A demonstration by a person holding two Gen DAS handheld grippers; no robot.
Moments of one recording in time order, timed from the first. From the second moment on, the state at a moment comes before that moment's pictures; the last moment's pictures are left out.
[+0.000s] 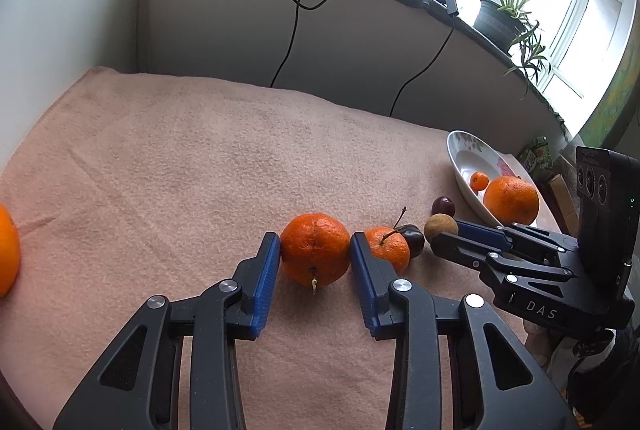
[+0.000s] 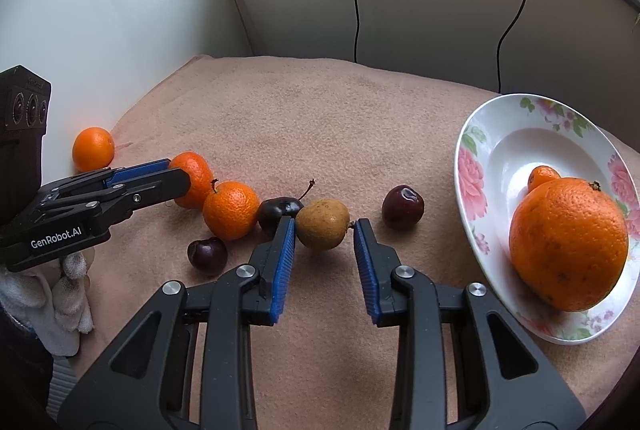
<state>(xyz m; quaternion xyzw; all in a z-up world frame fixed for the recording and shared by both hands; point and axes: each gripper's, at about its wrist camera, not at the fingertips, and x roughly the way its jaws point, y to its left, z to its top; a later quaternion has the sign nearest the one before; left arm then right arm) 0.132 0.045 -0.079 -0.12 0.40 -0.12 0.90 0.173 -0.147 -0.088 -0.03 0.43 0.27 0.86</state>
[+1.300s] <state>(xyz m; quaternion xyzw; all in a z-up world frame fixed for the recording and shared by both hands) 0.138 0.044 -0.079 -0.13 0.40 -0.12 0.90 0.159 -0.155 -0.068 -0.01 0.41 0.27 0.87</state>
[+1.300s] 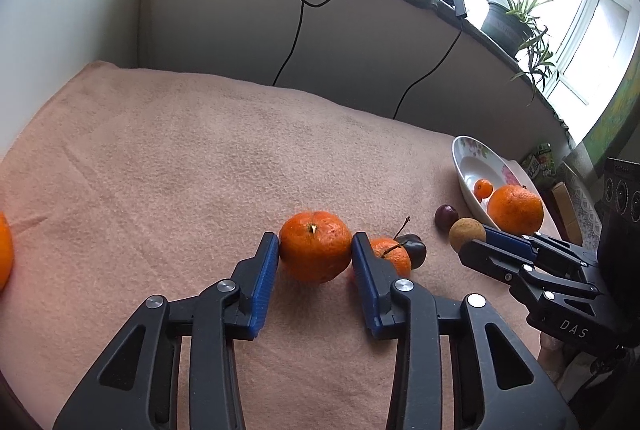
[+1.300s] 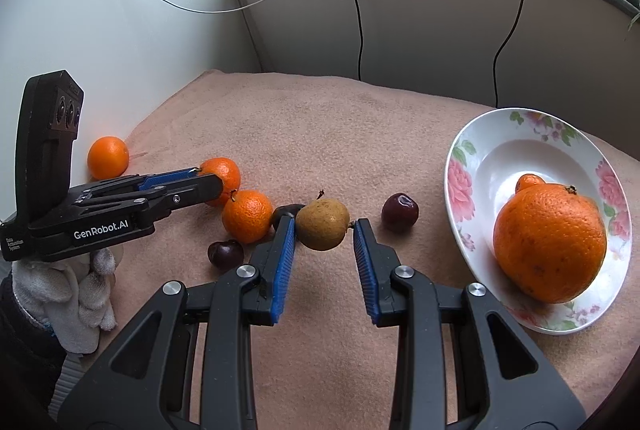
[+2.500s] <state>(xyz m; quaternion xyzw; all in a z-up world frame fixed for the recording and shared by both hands) 0.124 0.018 -0.079 -0.08 0.41 -0.13 0.90 0.143 -0.182 -0.038 0.01 0.37 0.28 0.88</state>
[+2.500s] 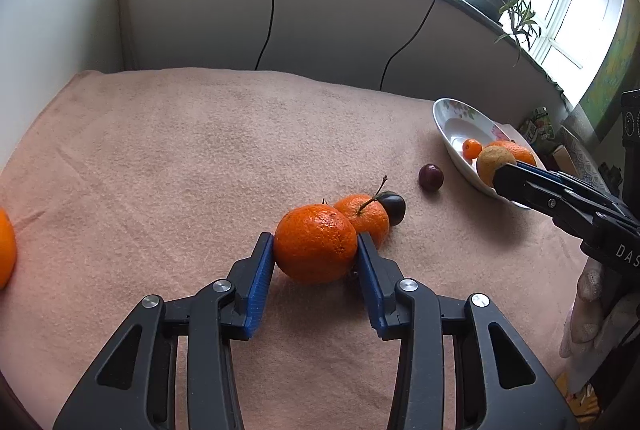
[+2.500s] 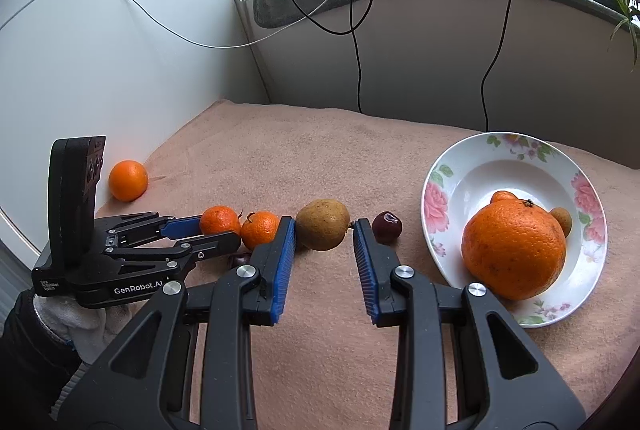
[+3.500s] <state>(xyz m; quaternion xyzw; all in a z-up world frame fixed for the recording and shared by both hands) 0.201 -0.088 -0.050 -0.05 0.39 -0.21 0.89 0.158 -0.321 -0.037 0.07 0.36 0.17 0.91</state>
